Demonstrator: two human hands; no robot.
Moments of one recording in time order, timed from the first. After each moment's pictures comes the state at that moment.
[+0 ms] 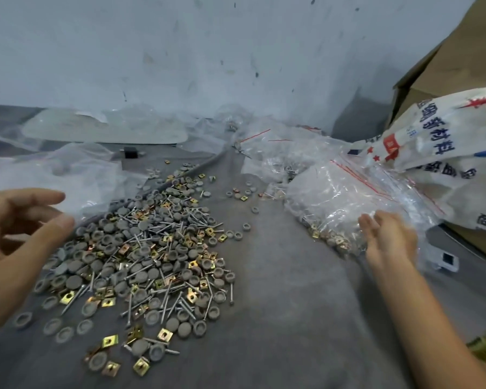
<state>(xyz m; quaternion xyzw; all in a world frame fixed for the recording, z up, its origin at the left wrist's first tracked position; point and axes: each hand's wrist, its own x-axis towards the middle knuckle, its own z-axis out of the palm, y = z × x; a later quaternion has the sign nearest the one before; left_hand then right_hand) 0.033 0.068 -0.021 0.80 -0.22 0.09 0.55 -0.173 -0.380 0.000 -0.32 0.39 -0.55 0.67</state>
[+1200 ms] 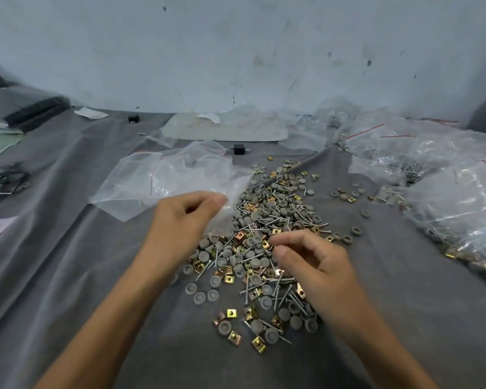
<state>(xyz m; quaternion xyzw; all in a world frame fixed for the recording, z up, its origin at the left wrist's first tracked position) 0.008 0.056 0.000 0.77 -0.14 0.00 0.62 -0.107 -0.142 -0.033 -0.77 0.01 -0.16 0.61</state>
